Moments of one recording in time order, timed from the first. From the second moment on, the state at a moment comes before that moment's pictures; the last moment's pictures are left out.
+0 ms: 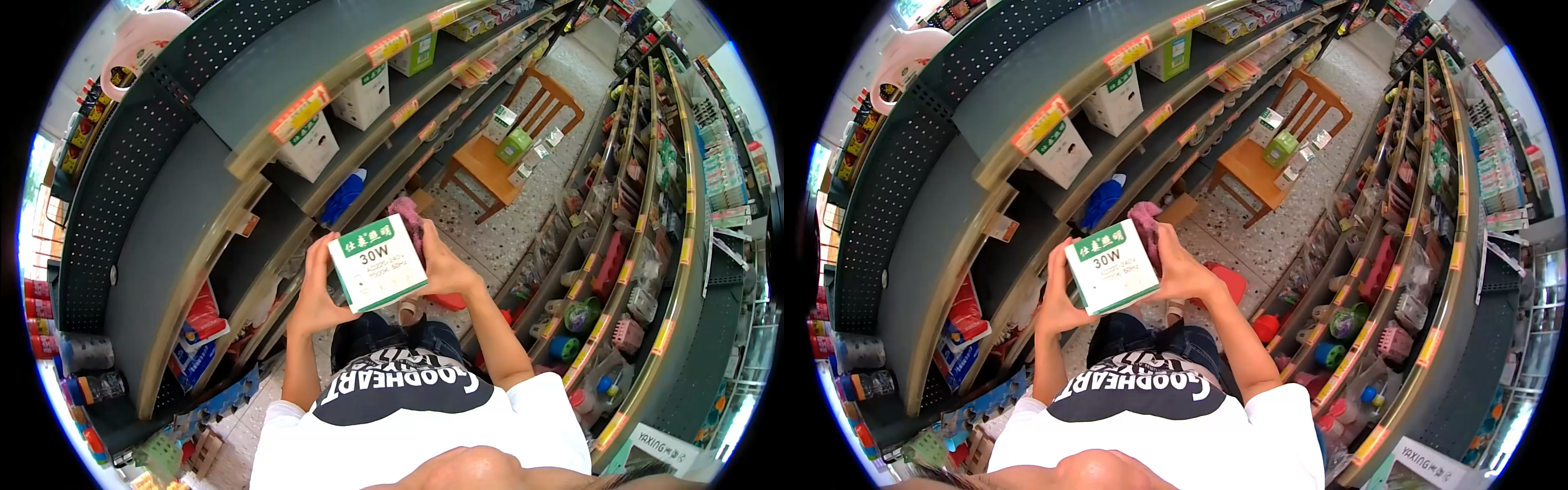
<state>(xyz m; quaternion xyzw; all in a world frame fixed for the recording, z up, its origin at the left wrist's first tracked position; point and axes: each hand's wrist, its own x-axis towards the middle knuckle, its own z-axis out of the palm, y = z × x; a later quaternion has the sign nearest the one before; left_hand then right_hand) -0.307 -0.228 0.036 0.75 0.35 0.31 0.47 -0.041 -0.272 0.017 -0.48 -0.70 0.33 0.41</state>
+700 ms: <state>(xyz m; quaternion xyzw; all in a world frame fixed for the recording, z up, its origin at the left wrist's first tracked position) -0.307 -0.191 0.055 0.73 0.42 0.34 0.42 -0.031 -0.192 0.010 -0.39 -0.64 0.51 0.41</state>
